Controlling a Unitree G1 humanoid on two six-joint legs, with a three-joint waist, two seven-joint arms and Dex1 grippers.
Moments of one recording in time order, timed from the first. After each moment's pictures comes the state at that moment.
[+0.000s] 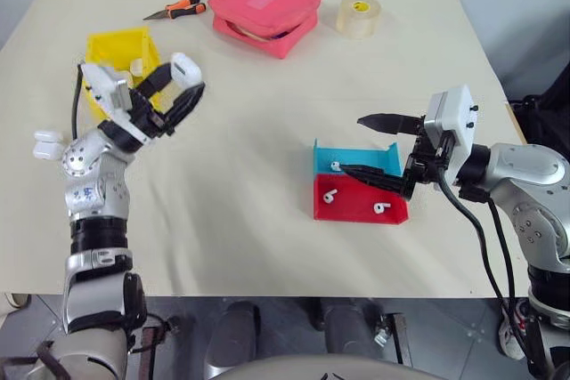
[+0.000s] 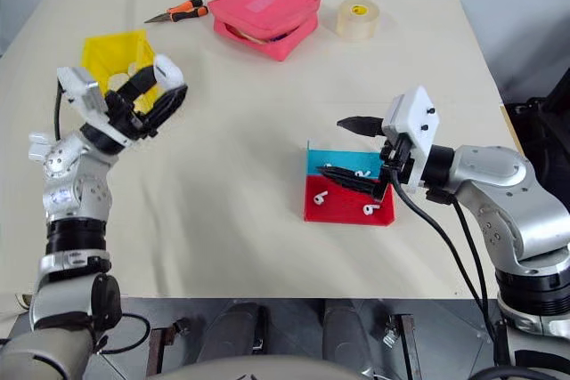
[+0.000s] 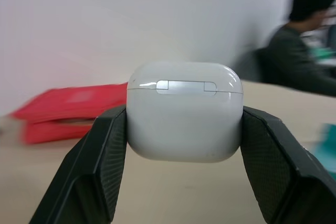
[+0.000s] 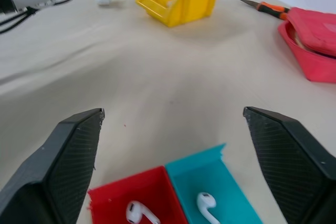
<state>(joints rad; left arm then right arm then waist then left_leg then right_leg) -0.69 0.49 0.29 0.54 -0.40 -0.08 -0.77 -0.40 -0.76 -0.09 -0.41 0.61 0.61 0.90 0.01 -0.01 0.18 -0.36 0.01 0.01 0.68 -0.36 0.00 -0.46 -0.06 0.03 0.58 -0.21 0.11</state>
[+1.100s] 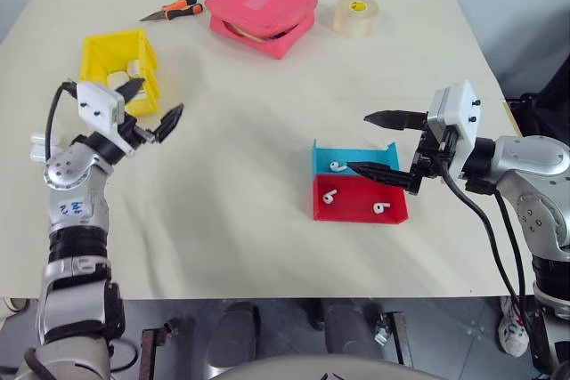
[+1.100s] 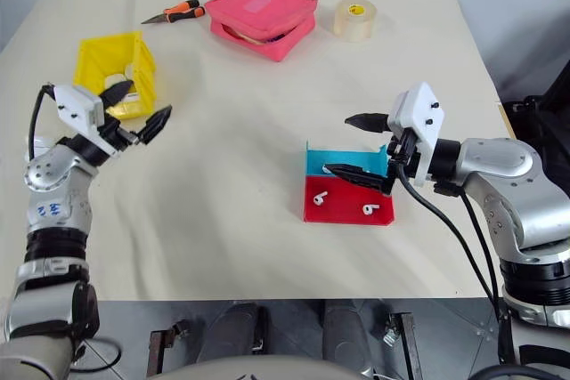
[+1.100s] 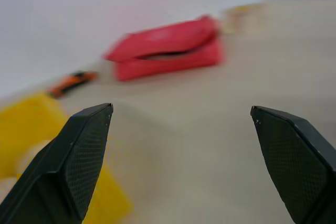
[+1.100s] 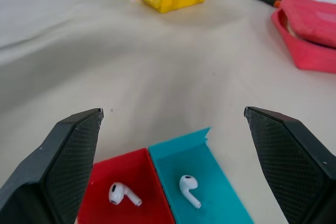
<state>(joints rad) -0.52 0.61 0.25 0.47 -0.38 -0.16 -0.83 -0.43 -0.79 -0.07 -0.34 0.56 0.58 0.98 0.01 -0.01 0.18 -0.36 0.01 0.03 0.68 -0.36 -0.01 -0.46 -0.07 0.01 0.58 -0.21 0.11</state>
